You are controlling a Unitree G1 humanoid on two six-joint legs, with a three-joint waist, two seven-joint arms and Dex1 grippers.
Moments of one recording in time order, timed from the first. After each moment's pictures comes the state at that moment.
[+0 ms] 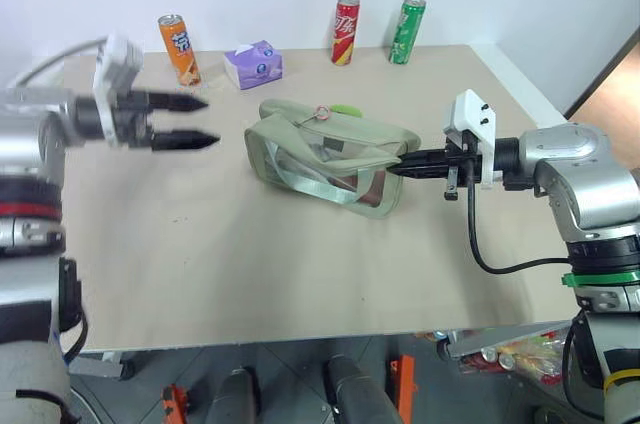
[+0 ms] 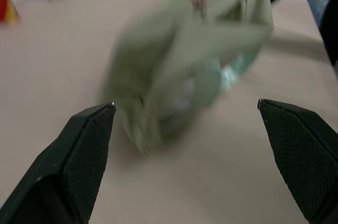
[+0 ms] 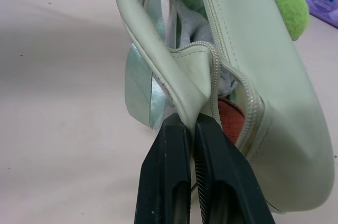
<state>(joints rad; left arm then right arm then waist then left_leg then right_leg) -0.95 0.81 0.07 0.58 -0.33 0.46 -1.54 -0.79 -0.80 0.08 0.06 0.29 0.51 1.26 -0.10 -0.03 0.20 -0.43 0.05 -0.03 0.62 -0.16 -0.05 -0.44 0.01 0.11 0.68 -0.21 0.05</state>
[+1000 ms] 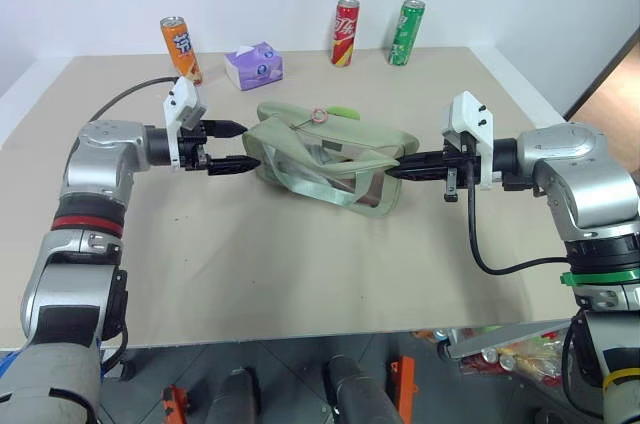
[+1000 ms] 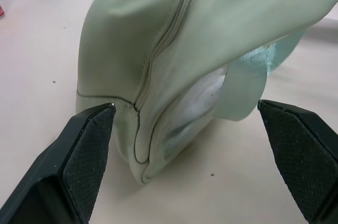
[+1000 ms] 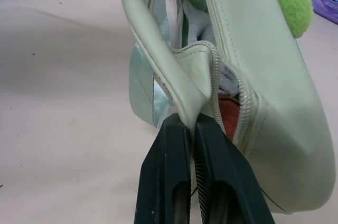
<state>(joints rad) -1.02 0.61 0.00 0.75 -0.25 0.19 -1.37 -0.80 -0.81 0.09 0.06 0.29 0.51 1.28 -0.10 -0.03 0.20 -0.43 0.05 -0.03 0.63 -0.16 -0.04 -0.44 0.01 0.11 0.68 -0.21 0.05</state>
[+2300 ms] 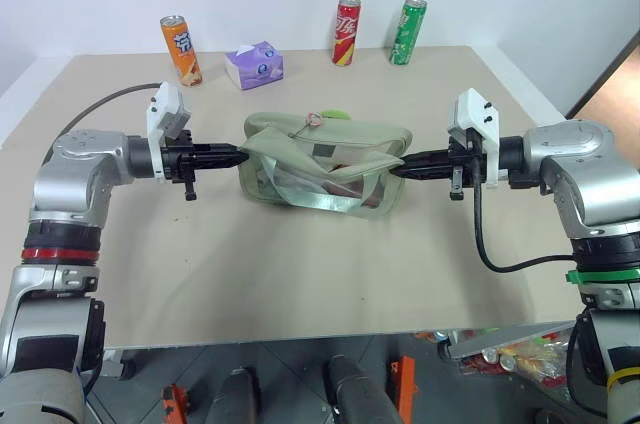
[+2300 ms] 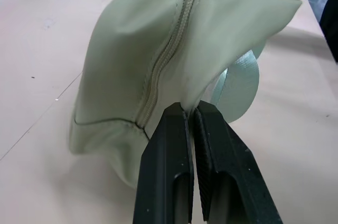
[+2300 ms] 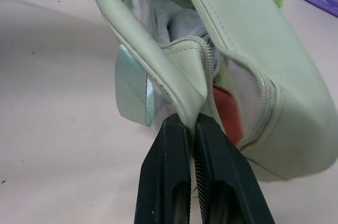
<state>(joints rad) -0.79 0.69 0.07 0.26 -0.40 0.51 -1.33 -0.82 -0.82 0.08 0.08 0.30 0.55 1.30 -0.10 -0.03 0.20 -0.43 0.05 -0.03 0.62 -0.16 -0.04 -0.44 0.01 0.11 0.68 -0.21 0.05</state>
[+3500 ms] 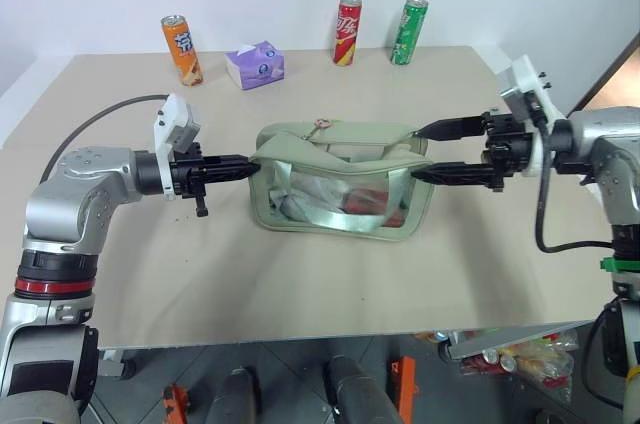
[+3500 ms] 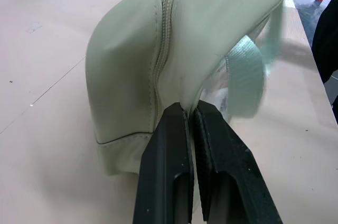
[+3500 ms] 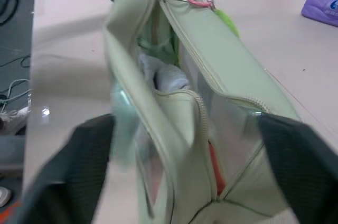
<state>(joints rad) -0.67 0.68 0.08 0.03 -0.49 0.63 -1.20 -0.85 -0.93 -0.02 0.10 0.48 0.69 1.40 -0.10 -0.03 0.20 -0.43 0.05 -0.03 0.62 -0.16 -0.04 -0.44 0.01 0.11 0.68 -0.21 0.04</state>
